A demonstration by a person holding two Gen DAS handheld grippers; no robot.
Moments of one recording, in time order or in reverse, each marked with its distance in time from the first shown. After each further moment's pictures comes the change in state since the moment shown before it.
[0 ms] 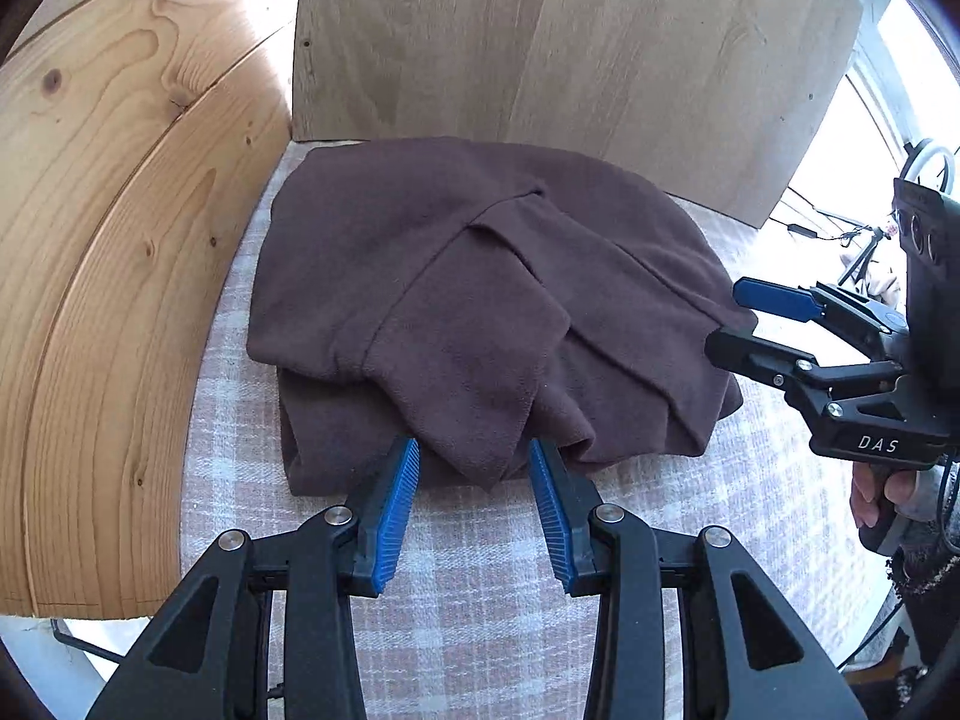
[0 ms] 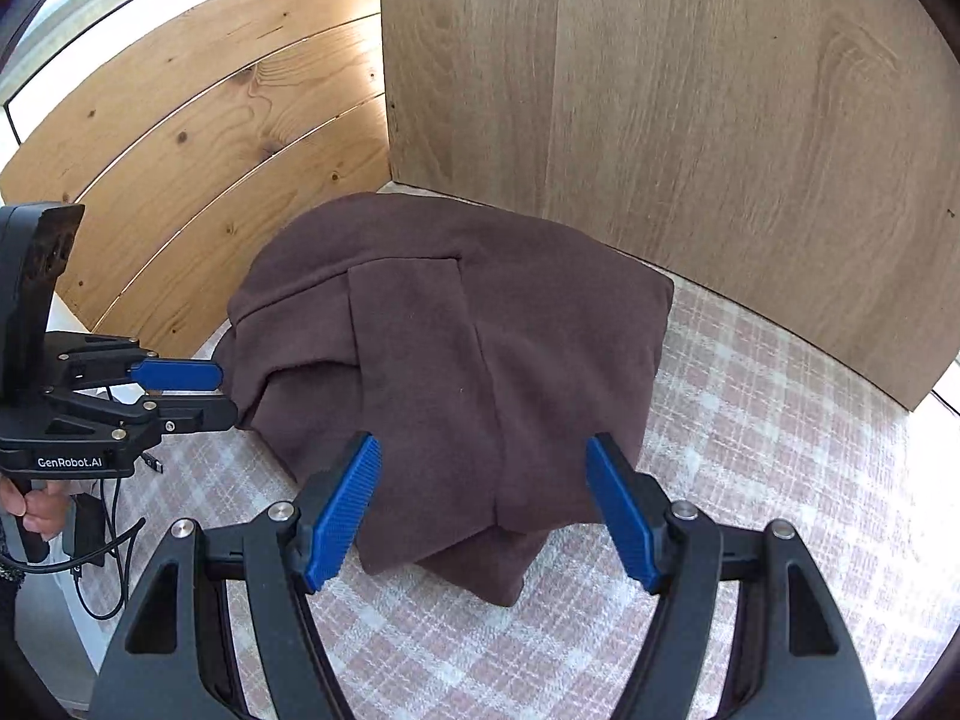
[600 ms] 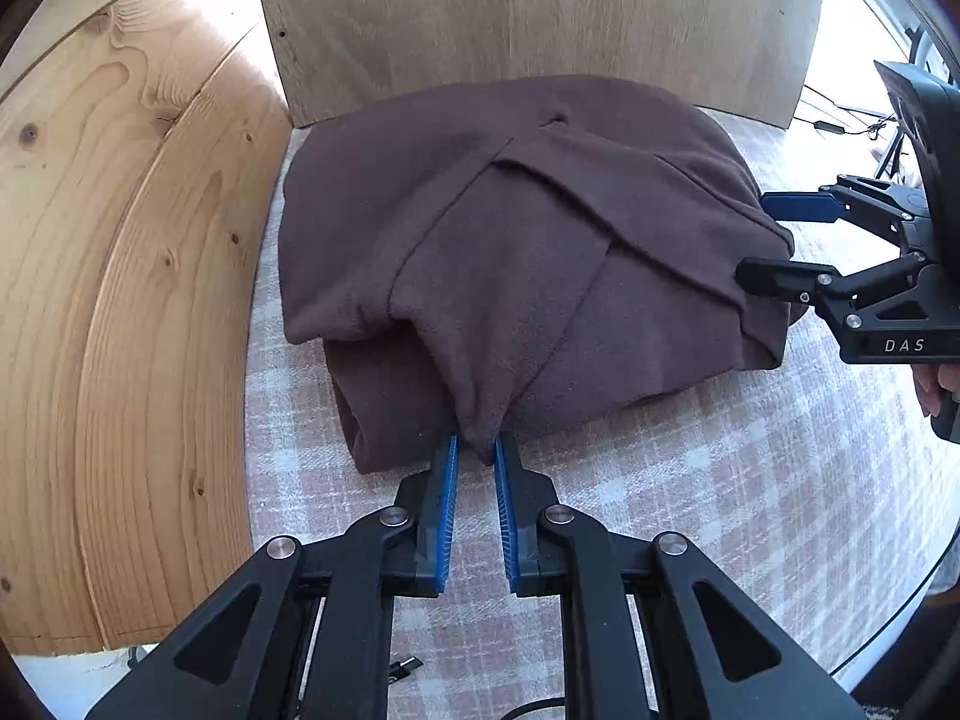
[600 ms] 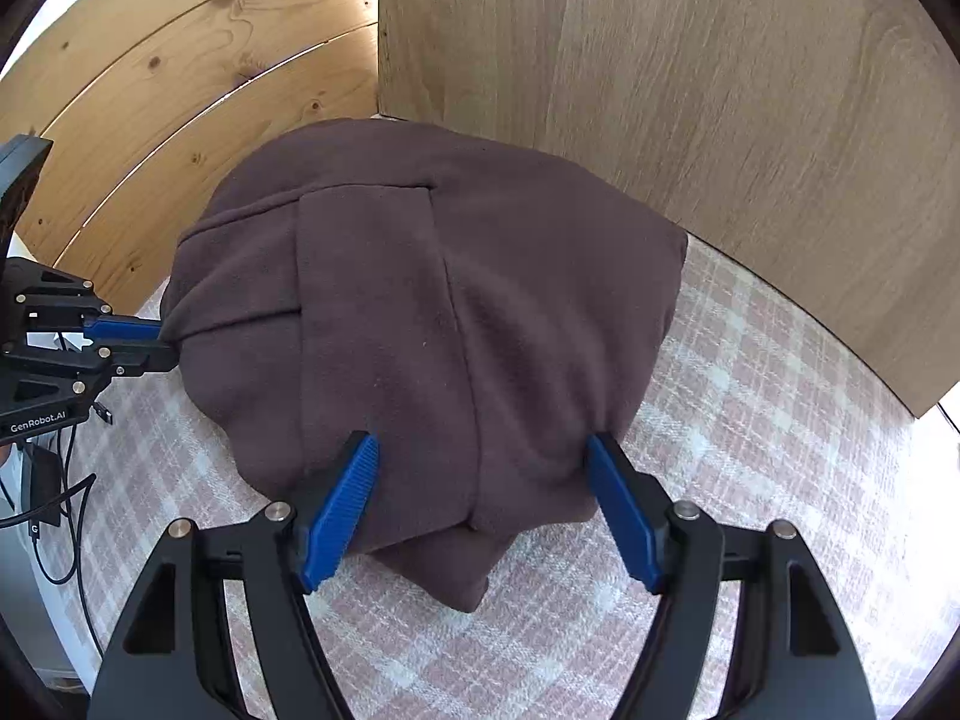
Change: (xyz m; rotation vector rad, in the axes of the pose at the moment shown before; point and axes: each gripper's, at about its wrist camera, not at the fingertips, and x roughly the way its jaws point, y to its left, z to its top) left arm 0.001 0.009 -0.001 0.182 0.071 0.149; right arm 0.022 -0.001 -0.004 -0.085 0.094 -0.061
